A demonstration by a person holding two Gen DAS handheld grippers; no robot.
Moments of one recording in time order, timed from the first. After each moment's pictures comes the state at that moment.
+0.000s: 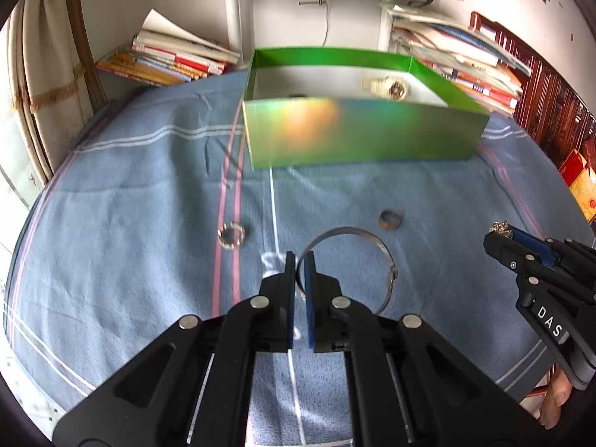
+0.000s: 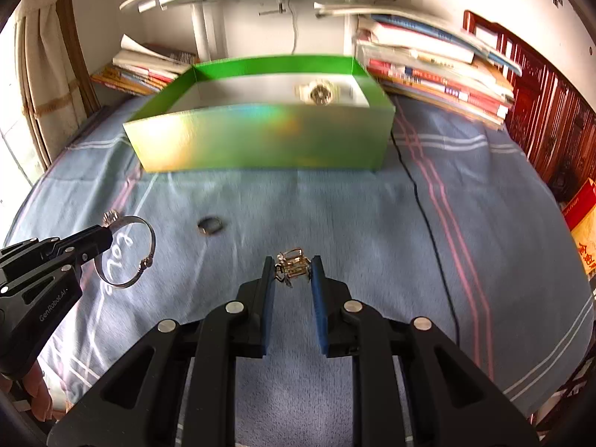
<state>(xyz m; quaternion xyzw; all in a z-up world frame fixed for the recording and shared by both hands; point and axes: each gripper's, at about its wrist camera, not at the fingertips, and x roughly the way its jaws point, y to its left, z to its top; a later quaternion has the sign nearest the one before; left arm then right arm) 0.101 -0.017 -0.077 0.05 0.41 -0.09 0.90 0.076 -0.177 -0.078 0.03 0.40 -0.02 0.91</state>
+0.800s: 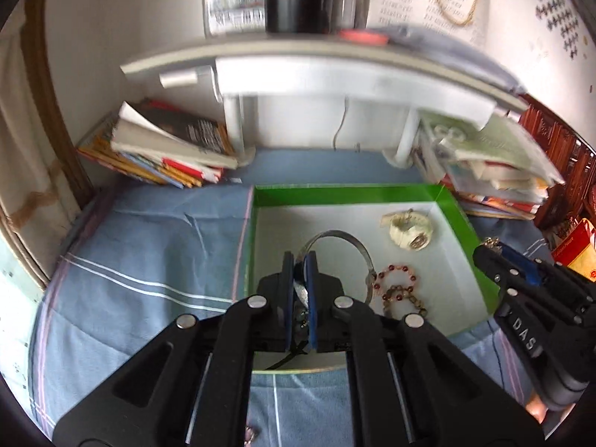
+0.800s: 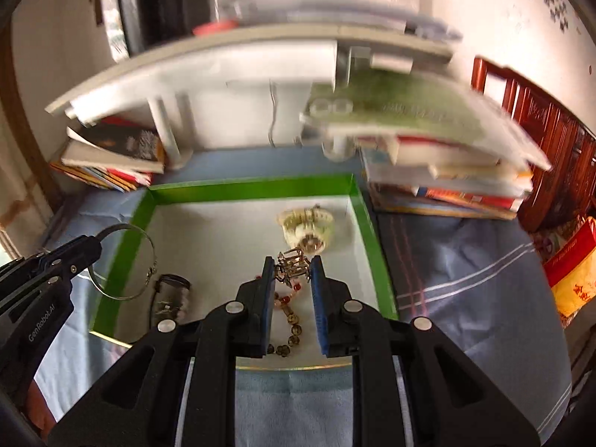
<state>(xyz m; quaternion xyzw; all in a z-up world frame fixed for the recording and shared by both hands) 0.267 -0.043 0.008 0.02 0.38 -0.07 0.92 0.244 -0.203 -0.009 0.05 0.39 -0.07 0.92</state>
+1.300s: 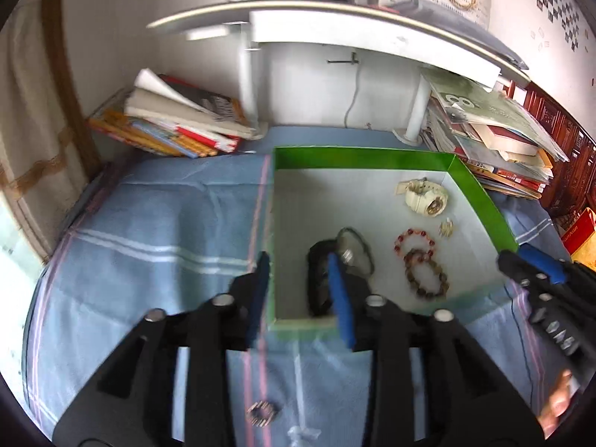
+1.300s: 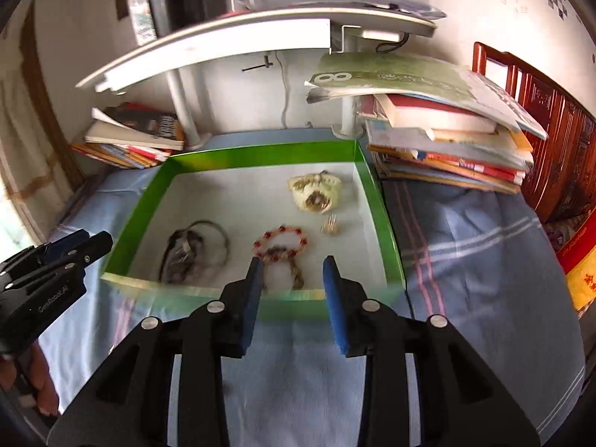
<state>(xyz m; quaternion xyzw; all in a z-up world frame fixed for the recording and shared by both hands) 0.215 -0.006 -0.015 0.02 0.37 -0.07 0.93 0.169 -0.200 -0.018 0.06 0.37 -0.03 0.93</state>
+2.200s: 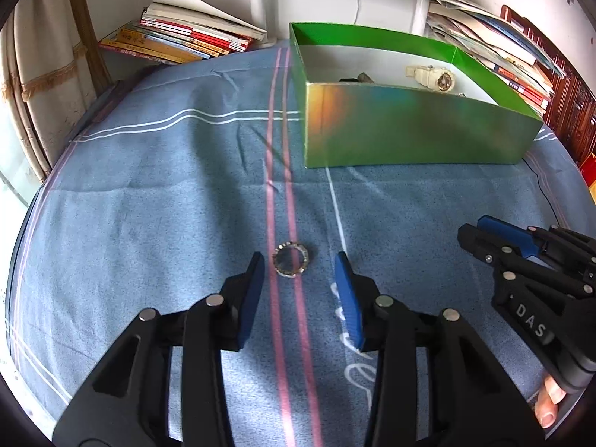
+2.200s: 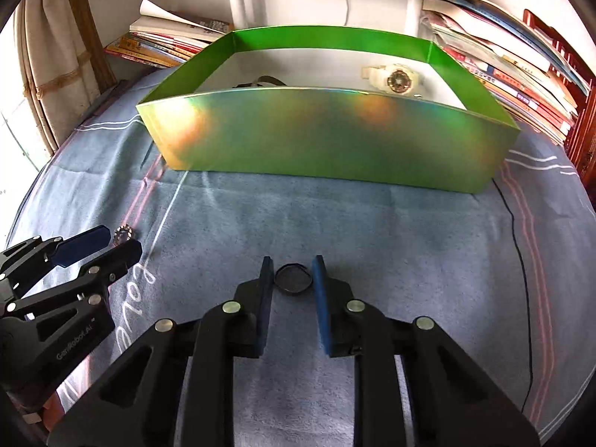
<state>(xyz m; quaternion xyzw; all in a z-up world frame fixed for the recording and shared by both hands) 0.150 0.016 -0.105 0.05 0.46 -0.07 0.89 0.143 -0.129 -0.110 0.02 0.45 0.03 0.89</state>
